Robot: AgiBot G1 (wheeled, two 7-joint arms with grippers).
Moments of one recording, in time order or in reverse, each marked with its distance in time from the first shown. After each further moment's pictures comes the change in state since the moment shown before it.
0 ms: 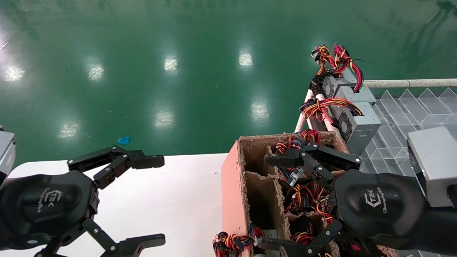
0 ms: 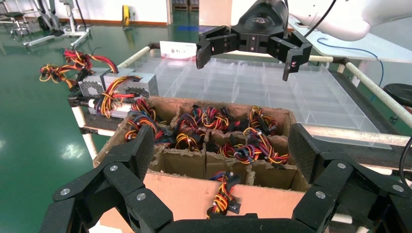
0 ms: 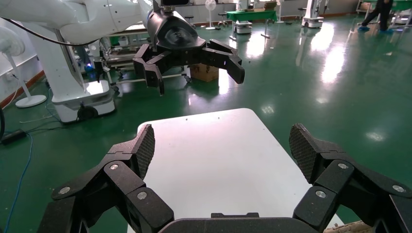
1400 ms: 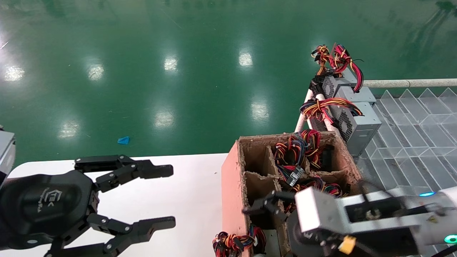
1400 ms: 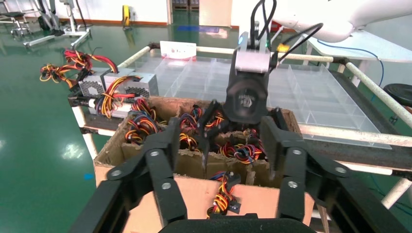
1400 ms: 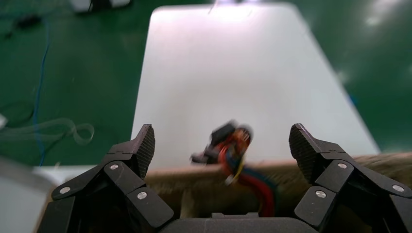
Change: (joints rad) left arm 0.000 0.000 0.000 0.000 0.000 0.000 0.000; right arm 0.211 -0.137 -0.235 -0.050 -0.412 -0.055 -0.003
